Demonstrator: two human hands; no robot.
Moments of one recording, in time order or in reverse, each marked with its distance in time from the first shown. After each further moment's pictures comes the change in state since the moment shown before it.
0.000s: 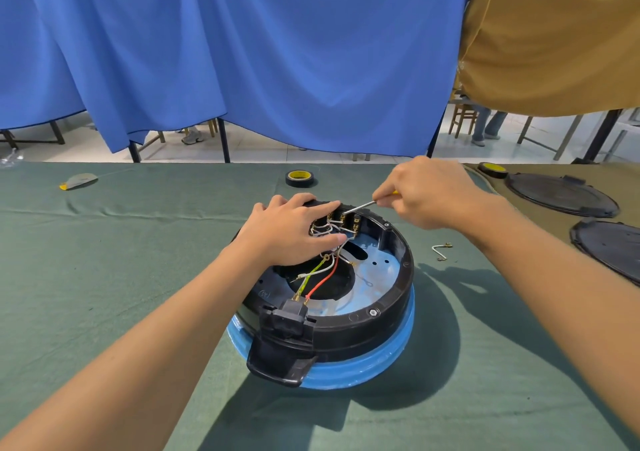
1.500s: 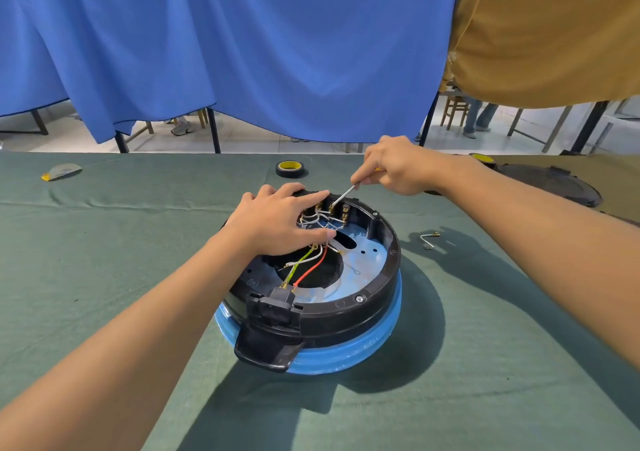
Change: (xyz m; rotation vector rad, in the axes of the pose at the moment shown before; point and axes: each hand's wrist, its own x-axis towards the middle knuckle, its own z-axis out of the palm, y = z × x) left_hand 0.001 -0.001 -0.001 0.019 -0.024 0.012; right_hand 0.041 0.020 0.005 0.109 -0.152 -0.219
